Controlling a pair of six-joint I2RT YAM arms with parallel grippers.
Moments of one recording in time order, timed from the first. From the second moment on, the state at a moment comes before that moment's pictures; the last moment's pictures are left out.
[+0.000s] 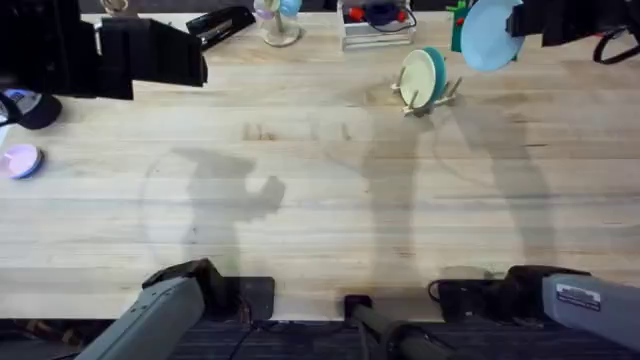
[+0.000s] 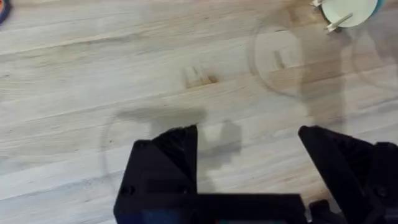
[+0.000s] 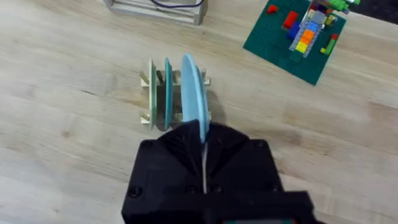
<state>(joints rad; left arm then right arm) 0.28 1.10 1.59 -1.49 0.41 0.31 -0.07 1.35 1.33 -0.79 -0.19 -0.28</state>
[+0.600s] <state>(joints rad) 0.28 1.10 1.59 -1.49 0.41 0.31 -0.07 1.42 1.33 -0.74 -0.19 -0.28</state>
